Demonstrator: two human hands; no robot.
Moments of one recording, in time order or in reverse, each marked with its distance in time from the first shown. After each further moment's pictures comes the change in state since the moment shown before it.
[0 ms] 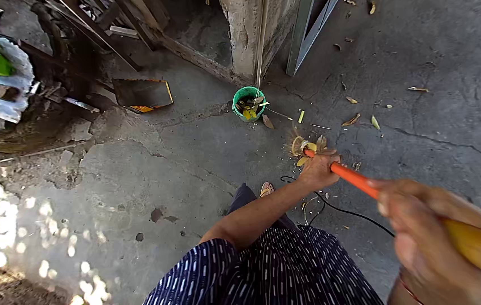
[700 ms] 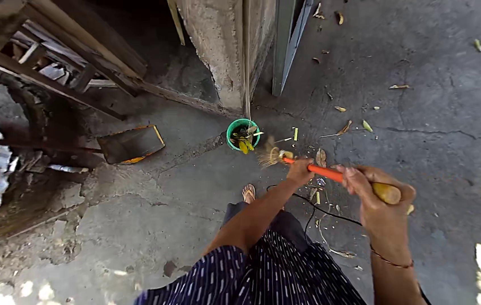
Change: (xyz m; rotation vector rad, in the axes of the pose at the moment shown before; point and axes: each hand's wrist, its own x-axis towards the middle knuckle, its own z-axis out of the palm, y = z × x) left_hand 0.142 -0.105 -0.116 0.109 -0.236 -0.213; right_hand 0.142 0.122 0.079 0.001 0.221 0.232
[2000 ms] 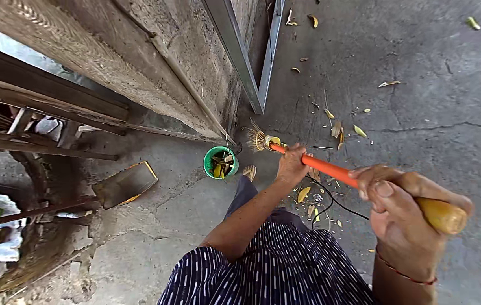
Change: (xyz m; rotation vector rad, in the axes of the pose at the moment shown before) left_hand 0.184 0.136 -0.068 0.106 0.113 -0.040; right_hand 0.206 0.023 -0.105 0.249 0.066 -0.248
